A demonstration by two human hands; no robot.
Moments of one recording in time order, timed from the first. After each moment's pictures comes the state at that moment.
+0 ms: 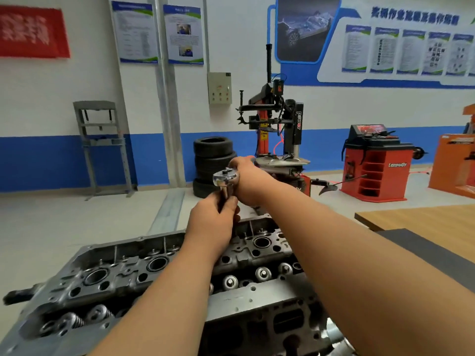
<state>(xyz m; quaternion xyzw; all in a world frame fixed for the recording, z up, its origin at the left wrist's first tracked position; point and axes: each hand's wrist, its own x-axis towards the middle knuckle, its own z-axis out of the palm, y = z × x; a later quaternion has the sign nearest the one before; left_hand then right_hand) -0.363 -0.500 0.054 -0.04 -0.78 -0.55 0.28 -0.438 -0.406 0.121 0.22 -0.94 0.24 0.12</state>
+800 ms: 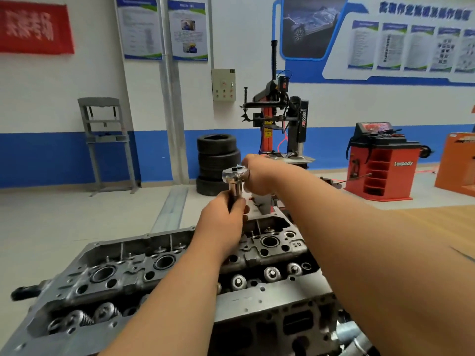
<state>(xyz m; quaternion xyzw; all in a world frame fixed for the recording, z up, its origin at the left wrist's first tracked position) -0.367 -0.501 0.053 -0.04 -0.80 -0.55 0.24 -0.439 -0.400 0.139 0.18 -0.97 0.16 0.06</state>
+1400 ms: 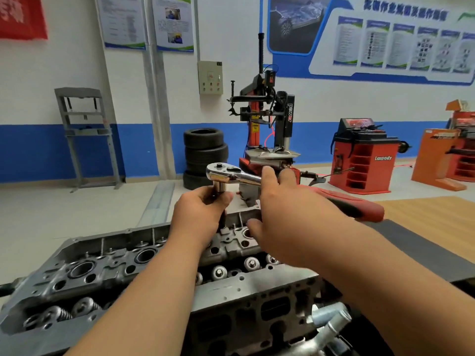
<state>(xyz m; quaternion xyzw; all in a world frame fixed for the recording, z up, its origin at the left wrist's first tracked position) -0.363 -0.504 0.053 -0.02 -0.78 -0.58 0.25 -0.296 -0.351 0.108 0.14 -0.97 -0.01 0.20</state>
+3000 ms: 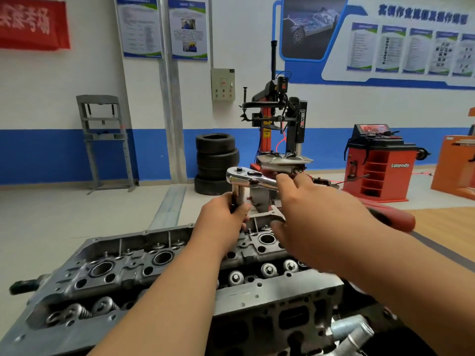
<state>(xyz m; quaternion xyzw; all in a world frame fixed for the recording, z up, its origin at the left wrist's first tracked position) -0.364 -0.500 0.051 -0.04 -0.82 -0.54 0.21 -0.304 -0.344 0.105 0.17 -0.95 -0.08 0.26</state>
